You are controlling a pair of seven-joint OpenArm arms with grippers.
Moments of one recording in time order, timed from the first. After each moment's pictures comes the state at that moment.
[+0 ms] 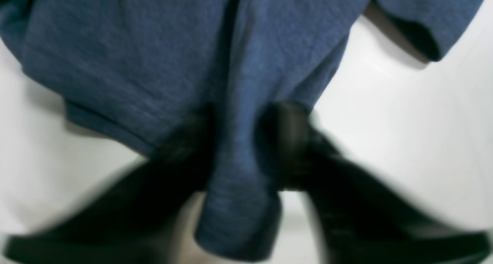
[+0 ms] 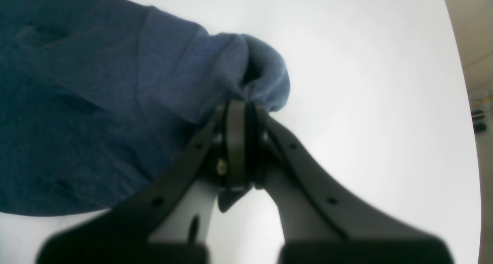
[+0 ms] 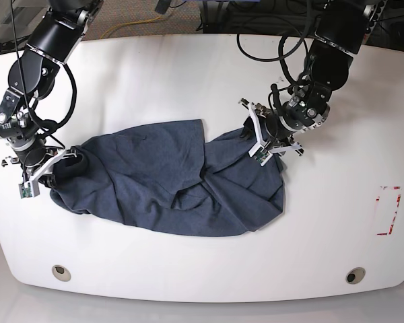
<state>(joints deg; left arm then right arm) -3.4 -18.1 21.1 87.3 -13.0 -19.7 36.9 7.3 16.5 31.4 94.5 15.6 34.3 -52.4</state>
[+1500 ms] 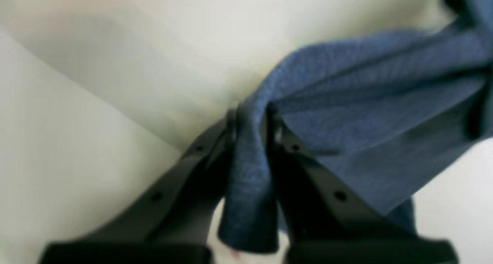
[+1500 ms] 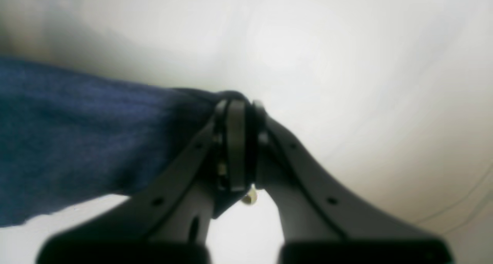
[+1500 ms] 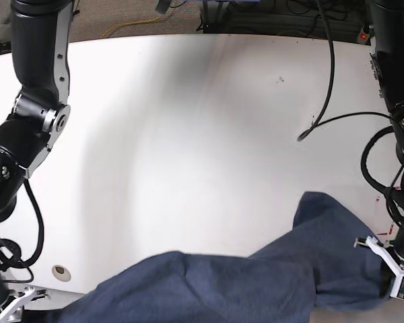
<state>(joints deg) -33.5 -31.2 -5.7 108.6 -14.3 -20.3 55.2 52.2 22.3 15.9 94.5 15.6 34.3 -60.0</state>
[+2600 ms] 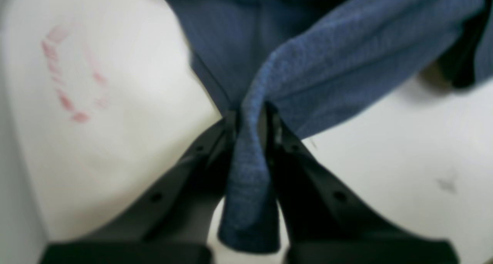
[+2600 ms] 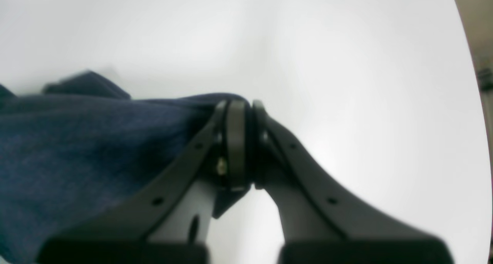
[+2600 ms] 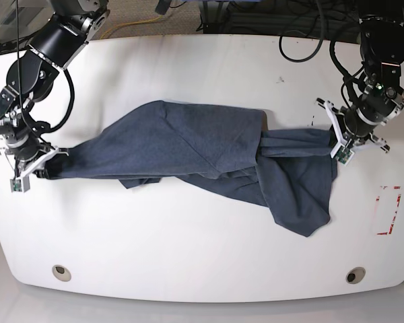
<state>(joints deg) 9.4 -26.5 -8.7 112.7 -14.1 -28.4 55.6 8.9 13.8 38.1 94.5 15.7 34.7 -61.0</state>
